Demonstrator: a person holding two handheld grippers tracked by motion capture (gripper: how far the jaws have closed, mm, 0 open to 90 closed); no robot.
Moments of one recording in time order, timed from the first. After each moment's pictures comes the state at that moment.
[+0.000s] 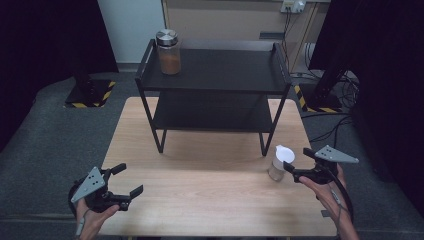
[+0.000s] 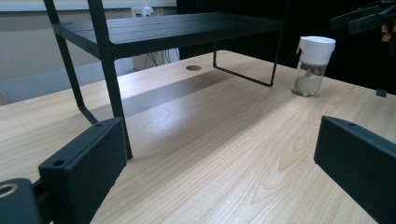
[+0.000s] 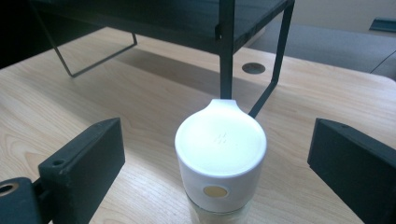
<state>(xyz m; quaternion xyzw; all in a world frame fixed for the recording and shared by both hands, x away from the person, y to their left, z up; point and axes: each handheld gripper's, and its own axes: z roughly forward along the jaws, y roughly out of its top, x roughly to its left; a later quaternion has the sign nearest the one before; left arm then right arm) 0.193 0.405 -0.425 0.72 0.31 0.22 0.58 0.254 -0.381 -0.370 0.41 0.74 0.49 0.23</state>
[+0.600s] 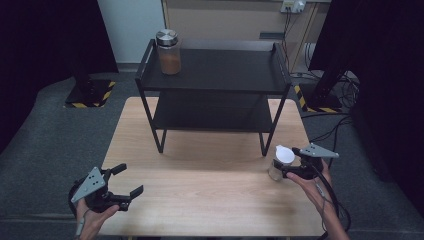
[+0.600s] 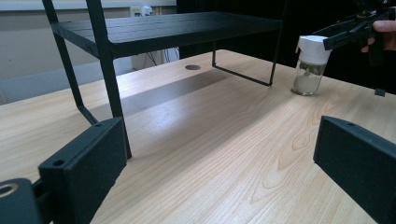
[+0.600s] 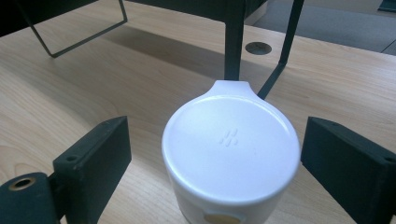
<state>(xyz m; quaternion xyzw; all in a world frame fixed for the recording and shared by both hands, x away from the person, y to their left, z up) 0.193 0.406 -0.425 0.72 0.31 0.22 0.58 0.281 -0.358 -0.387 0.41 0.75 0.46 0.22</state>
